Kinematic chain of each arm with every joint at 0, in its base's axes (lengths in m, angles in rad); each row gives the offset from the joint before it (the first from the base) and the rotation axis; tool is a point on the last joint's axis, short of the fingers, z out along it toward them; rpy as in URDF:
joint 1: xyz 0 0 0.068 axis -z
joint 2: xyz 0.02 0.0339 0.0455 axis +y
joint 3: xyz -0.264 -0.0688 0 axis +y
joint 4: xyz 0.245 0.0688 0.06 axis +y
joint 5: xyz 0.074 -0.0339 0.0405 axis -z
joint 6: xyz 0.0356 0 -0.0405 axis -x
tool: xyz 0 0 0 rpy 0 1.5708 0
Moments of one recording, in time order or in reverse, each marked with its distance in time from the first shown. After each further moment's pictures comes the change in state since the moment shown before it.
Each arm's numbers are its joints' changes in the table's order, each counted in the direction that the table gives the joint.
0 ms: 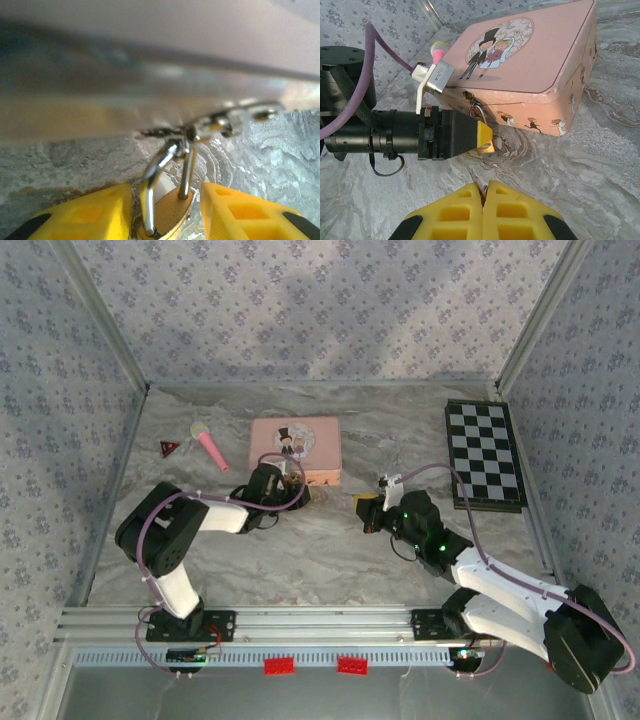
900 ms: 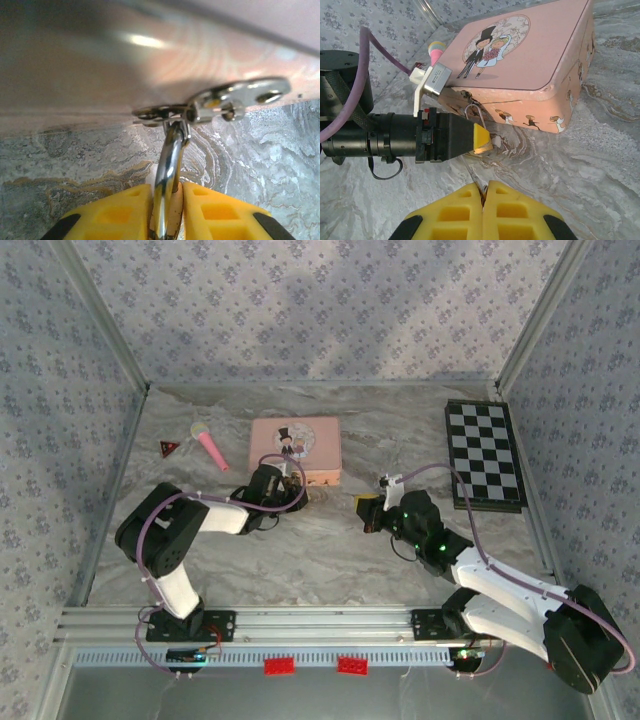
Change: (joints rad) left arm 0.003 -0.006 0.006 0.008 0.004 0.010; right arm 0.004 0.001 0.000 0.007 0.000 -0.026
